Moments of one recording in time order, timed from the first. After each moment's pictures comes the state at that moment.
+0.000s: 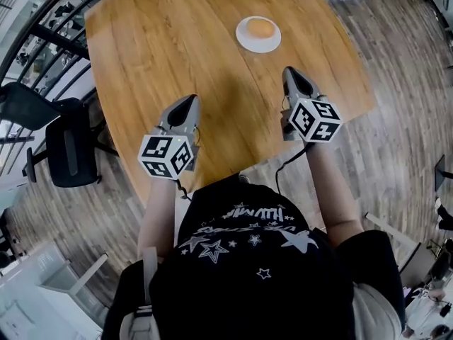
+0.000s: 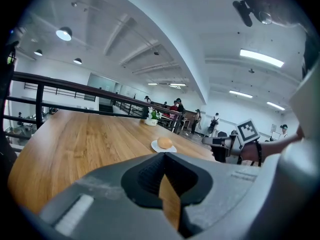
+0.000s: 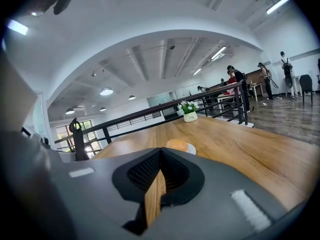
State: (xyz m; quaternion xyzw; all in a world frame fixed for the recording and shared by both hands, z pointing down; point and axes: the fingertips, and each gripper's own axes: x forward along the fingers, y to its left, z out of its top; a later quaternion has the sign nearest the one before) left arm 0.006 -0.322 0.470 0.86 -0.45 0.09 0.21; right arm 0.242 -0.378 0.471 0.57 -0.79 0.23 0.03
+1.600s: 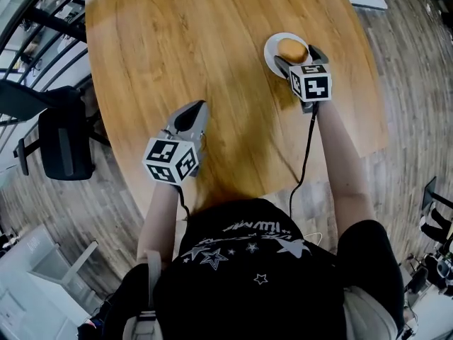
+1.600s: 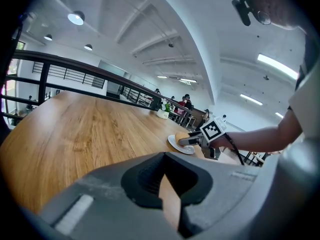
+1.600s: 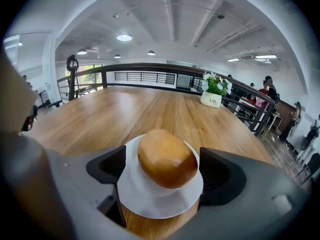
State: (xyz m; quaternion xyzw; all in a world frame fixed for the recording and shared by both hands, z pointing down) left arm -0.032 -0.407 0.531 0.84 -0.46 0.09 0.29; right arm 0.203 -0.571 0.589 0.50 -0.79 0.16 0.33
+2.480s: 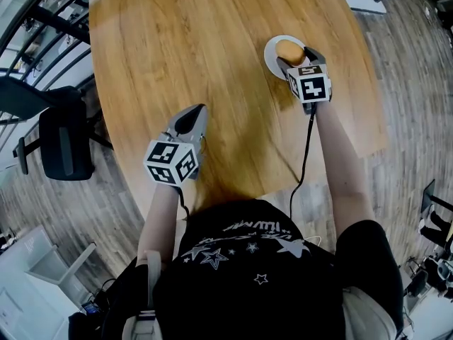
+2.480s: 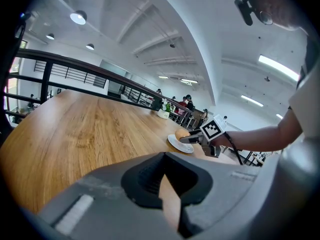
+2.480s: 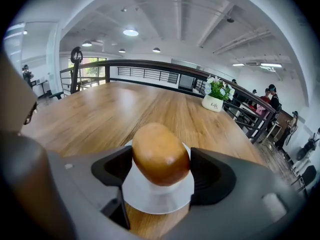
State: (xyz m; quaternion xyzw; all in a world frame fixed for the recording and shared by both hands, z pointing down) left arm -0.036 -0.395 0.532 0.83 -0.46 0.09 0.29; right arm 0.202 -0.566 0.583 0.49 -0.78 0.13 0.36
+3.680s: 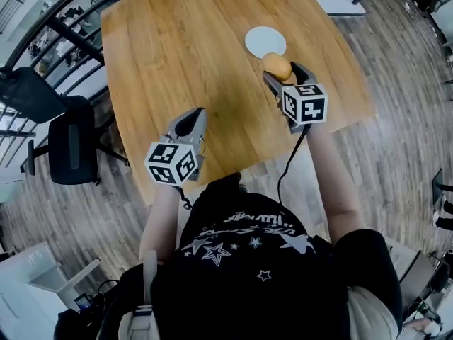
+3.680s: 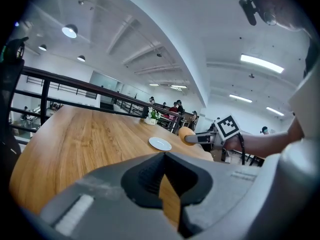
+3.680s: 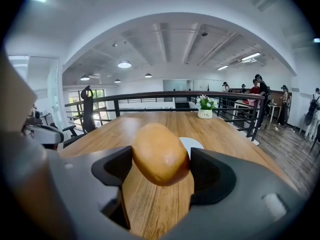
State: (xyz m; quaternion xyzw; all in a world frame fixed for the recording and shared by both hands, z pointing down) left arm -0.009 -0.269 0.468 0.86 -0.45 0.07 0.23; right arm 0.197 -0.384 0.475 0.51 -0.82 0.16 0.20
